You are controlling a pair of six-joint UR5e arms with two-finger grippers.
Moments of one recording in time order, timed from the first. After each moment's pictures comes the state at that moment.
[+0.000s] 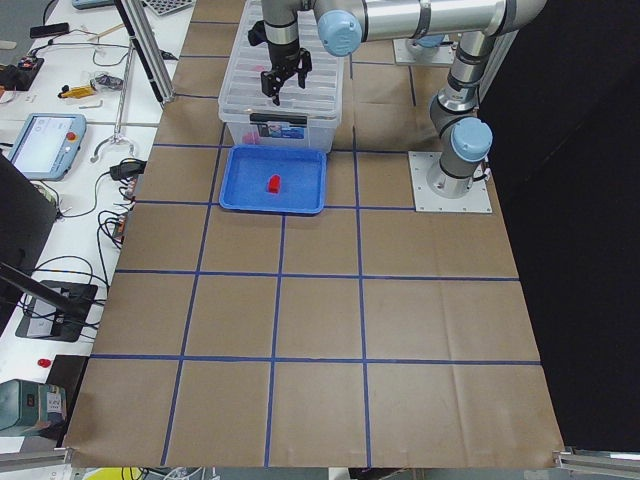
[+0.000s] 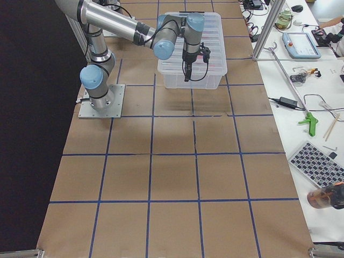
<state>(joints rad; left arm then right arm) -1.37 -1.65 -1.56 -1.53 1.58 1.11 1.37 -1.49 1.83 -1.84 -1.61 -0.16</state>
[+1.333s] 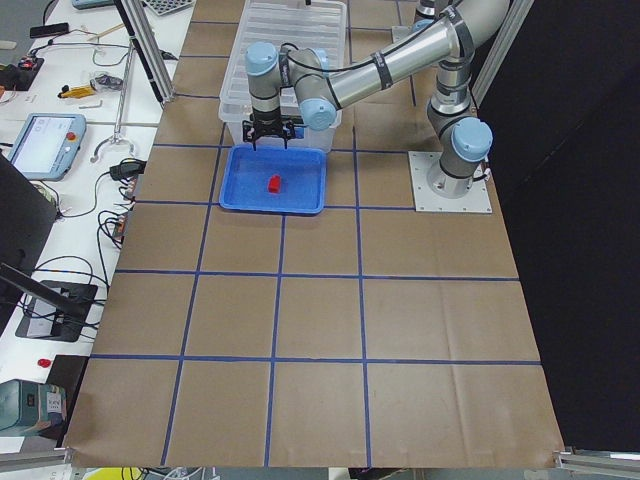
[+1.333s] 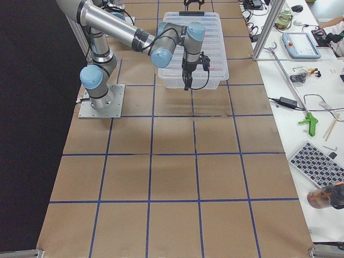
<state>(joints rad) -1.31 -1.89 -1.77 -1.02 1.57 1.77 1.28 -1.48 1.84 -1.88 -1.65 -0.34</state>
